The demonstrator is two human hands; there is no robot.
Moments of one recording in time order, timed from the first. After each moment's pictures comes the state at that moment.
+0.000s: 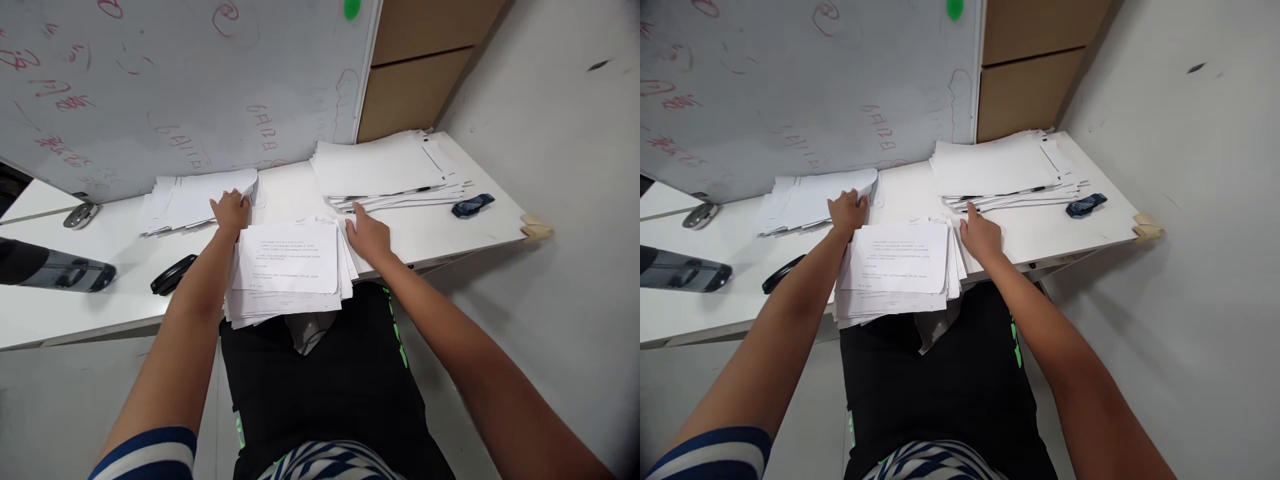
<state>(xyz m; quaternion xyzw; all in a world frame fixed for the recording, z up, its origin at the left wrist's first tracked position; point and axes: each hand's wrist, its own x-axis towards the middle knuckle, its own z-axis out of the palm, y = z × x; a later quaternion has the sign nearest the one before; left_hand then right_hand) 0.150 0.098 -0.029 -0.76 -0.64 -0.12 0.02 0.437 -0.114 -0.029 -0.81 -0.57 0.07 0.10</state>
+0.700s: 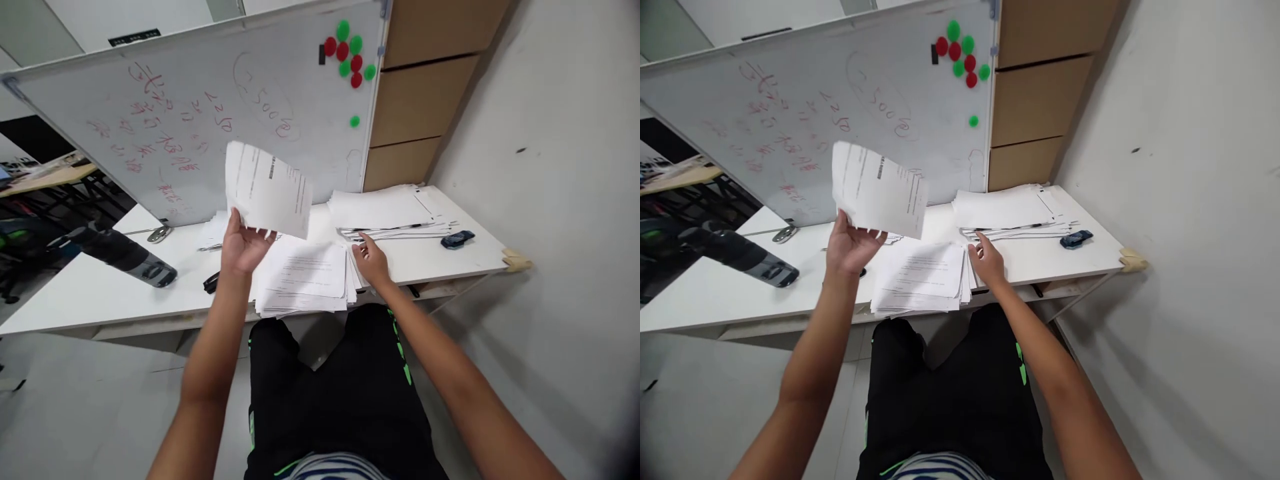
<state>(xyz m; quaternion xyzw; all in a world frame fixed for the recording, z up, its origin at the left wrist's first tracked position) 0.144 -0.074 0.121 -0.37 -0.31 -0.59 -0.65 0.416 -0.150 -0.016 -0.68 -0.53 0.19 0.46</state>
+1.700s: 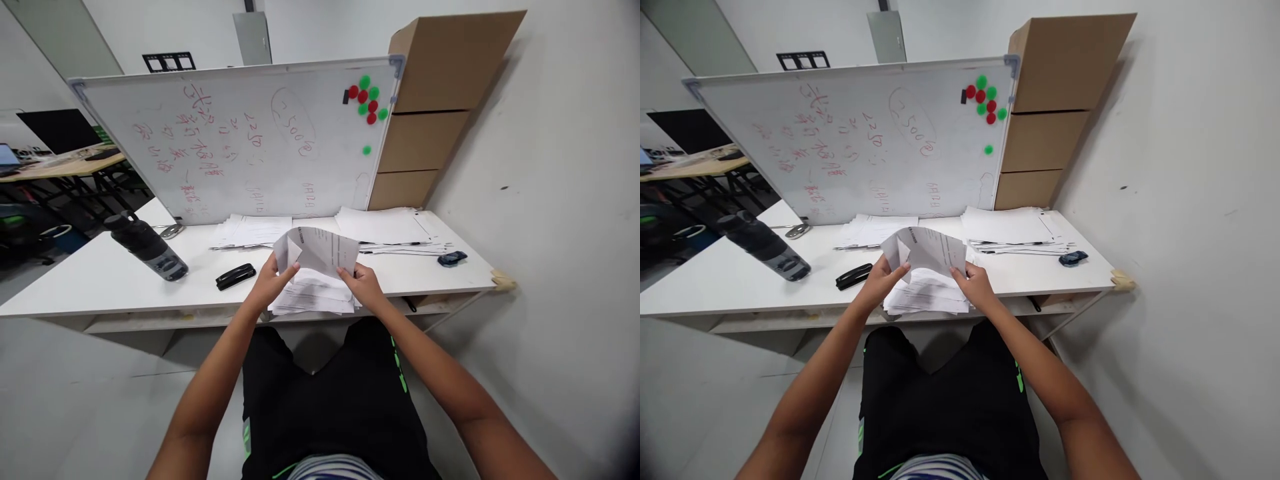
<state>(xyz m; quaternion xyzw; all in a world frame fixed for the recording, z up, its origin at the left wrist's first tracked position) 0.110 -0.136 0.059 -0.66 -0.40 -0.43 -0.46 0.355 -0.192 0.024 -0.56 -0.57 0.30 0.51</state>
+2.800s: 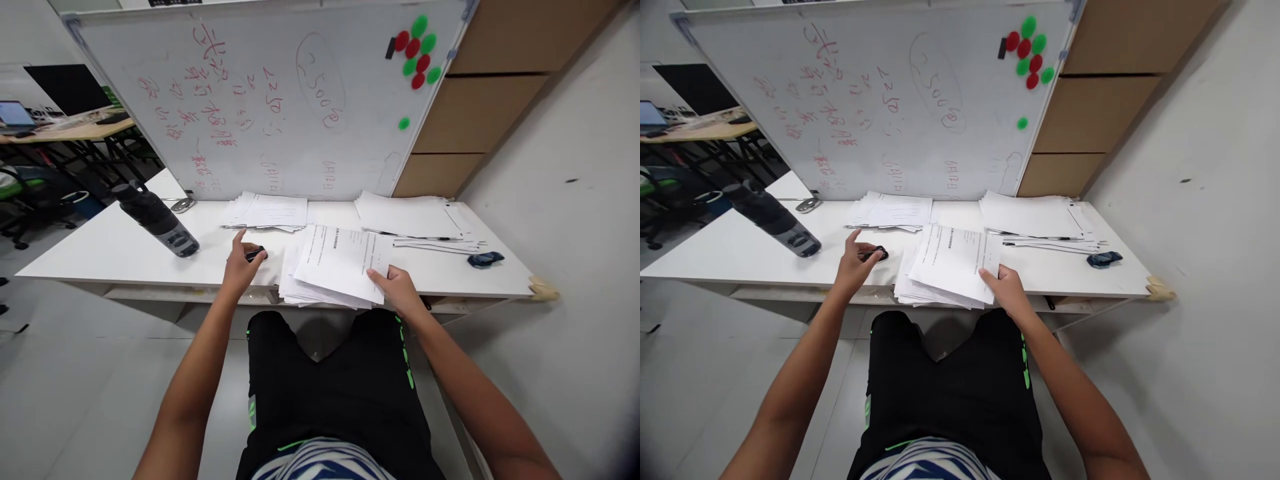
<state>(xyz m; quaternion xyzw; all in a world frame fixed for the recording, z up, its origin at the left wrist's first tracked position) 0.010 -0.099 0.019 -0.63 -0.55 -0.48 -0.26 0.378 -0.205 0.006 -0.64 -0.46 0.38 0.48</state>
